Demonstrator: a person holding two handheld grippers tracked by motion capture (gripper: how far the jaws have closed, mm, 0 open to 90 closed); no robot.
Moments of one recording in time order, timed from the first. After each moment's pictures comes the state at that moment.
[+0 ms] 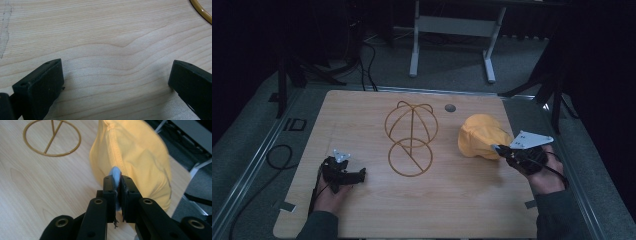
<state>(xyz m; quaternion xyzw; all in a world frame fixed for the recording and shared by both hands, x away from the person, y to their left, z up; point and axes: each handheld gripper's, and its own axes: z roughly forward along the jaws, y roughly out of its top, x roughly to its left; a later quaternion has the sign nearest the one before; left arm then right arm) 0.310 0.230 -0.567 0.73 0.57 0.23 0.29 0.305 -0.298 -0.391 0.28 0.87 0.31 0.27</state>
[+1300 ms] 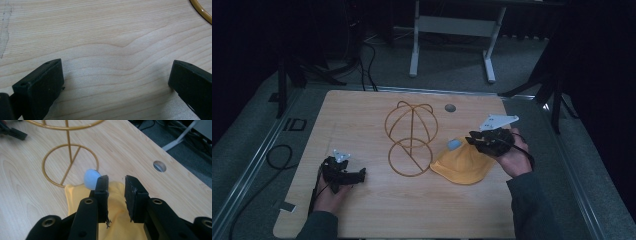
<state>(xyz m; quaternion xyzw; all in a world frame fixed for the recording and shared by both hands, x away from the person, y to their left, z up) 0.310 0.230 -0.567 0.73 0.57 0.23 0.29 0.354 -0.232 -0.393 0.26 0.87 0.35 0.21</state>
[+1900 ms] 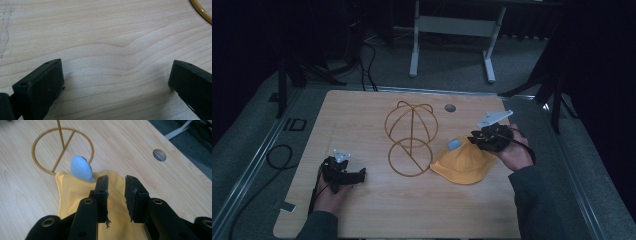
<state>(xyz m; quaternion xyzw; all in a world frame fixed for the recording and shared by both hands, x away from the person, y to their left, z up) 0.310 0.230 -0.567 0.73 0.57 0.23 0.29 0.373 -0.234 -0.398 0.26 0.90 0.30 0.20</state>
